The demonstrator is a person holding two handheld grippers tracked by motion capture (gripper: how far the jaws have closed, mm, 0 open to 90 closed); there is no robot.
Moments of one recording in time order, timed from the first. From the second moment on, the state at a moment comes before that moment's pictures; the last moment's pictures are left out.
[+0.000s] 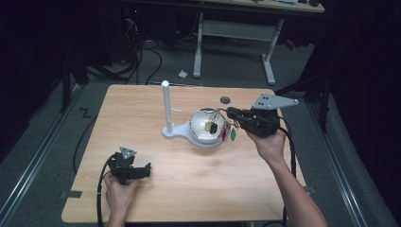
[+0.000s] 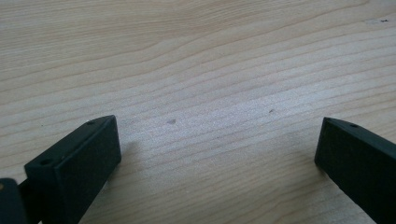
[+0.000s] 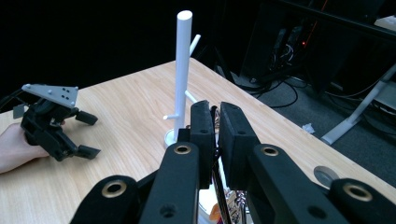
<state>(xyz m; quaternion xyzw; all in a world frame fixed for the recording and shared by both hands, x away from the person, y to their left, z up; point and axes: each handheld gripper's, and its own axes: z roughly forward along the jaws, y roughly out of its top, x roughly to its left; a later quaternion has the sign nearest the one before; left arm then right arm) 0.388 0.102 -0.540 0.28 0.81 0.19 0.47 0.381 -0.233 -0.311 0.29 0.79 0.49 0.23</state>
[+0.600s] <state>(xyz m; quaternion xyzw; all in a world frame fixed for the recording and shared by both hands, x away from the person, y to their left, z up) 0.388 0.102 -0.540 0.28 0.82 0.19 0.47 0.409 -0.220 -0.309 0.30 0.78 0.50 0.22</state>
